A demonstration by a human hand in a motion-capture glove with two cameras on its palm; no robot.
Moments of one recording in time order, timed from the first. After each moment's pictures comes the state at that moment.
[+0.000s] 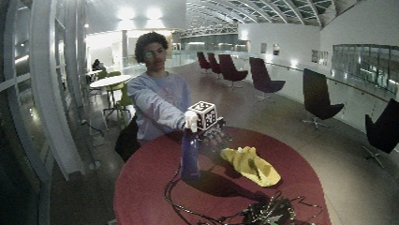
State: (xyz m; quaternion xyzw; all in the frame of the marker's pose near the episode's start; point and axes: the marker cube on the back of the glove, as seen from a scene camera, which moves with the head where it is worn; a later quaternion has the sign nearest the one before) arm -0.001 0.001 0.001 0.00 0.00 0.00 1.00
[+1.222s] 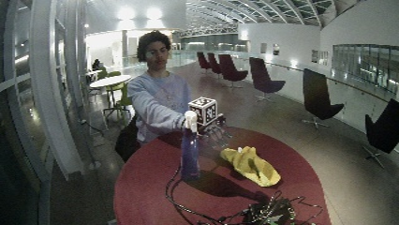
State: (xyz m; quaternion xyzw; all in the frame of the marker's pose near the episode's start) arm -0.004 0.019 -0.023 0.02 0.01 -0.01 1.00
